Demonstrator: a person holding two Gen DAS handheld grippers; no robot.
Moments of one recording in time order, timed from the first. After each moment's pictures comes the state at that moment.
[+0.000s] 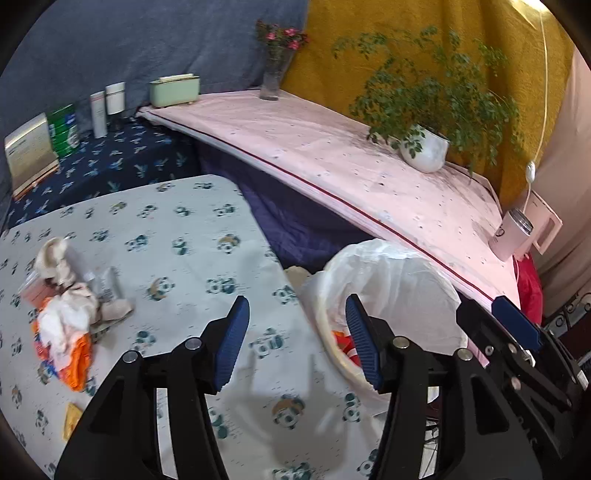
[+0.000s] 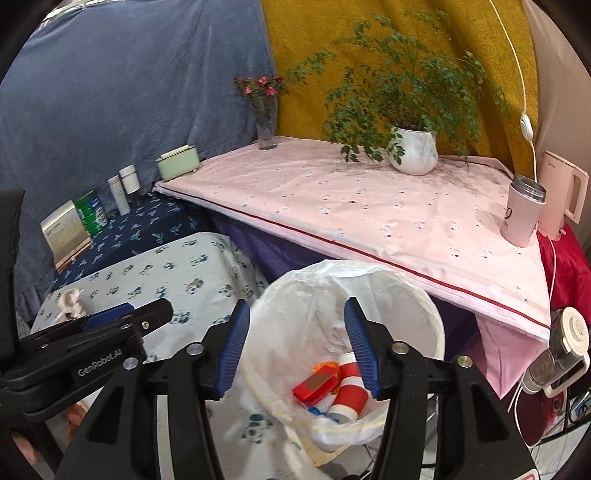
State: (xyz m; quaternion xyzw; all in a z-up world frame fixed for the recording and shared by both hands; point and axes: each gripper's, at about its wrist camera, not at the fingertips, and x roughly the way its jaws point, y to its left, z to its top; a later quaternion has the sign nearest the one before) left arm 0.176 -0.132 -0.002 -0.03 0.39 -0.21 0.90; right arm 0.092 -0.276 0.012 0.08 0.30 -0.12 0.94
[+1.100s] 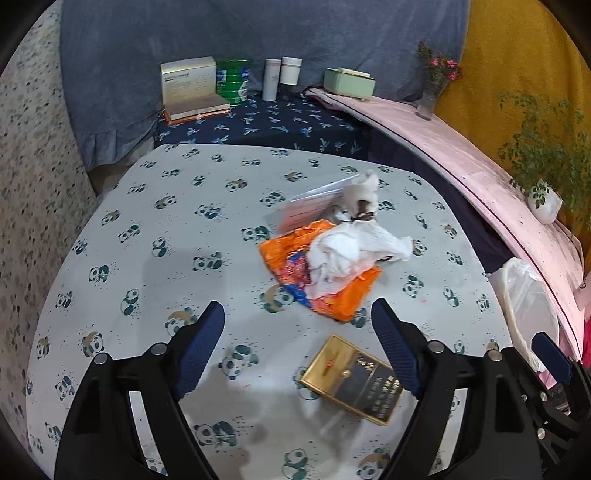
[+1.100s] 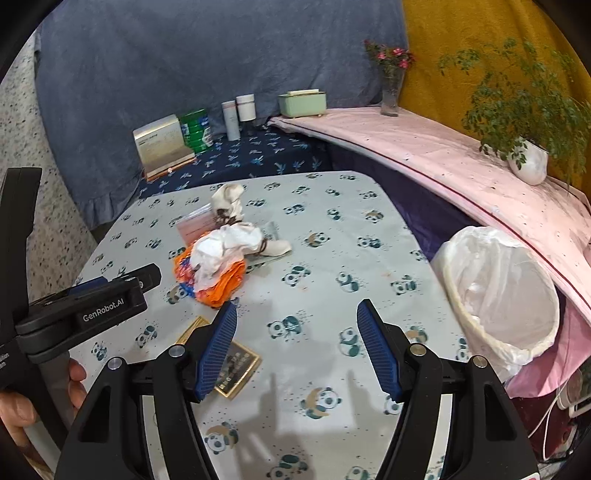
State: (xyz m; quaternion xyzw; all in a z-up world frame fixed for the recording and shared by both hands) left arm 0.128 0.118 -0.034 -0.09 0.41 0.01 0.91; right arm 0.086 -0.064 -0.019 0.01 0.37 0.04 0.93
